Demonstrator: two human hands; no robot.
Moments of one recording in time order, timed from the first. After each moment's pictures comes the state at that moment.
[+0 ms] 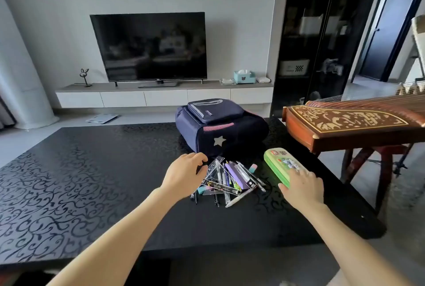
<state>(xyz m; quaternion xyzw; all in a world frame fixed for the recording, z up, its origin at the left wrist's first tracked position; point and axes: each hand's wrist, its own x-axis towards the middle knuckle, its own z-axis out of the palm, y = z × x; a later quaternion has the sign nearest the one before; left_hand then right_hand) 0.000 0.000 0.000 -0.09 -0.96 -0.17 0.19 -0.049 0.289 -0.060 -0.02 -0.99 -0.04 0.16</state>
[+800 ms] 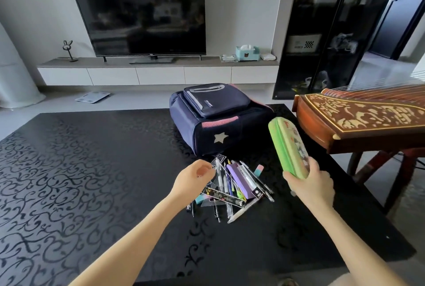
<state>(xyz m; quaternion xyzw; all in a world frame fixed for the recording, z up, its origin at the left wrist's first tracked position) -0.074 0.002 -0.031 0.04 -0.88 -0.47 0.03 -0.113 0.281 -0.061 -0.15 -0.94 0.29 0.11</state>
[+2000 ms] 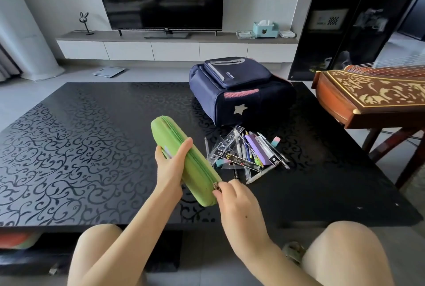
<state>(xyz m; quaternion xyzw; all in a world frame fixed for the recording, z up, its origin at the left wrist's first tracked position) 0.012 -0.048 -0.041 0.29 -0.58 -0.75 0.11 0.060 0.105 -0.062 0.26 -0.88 0.24 0.31</state>
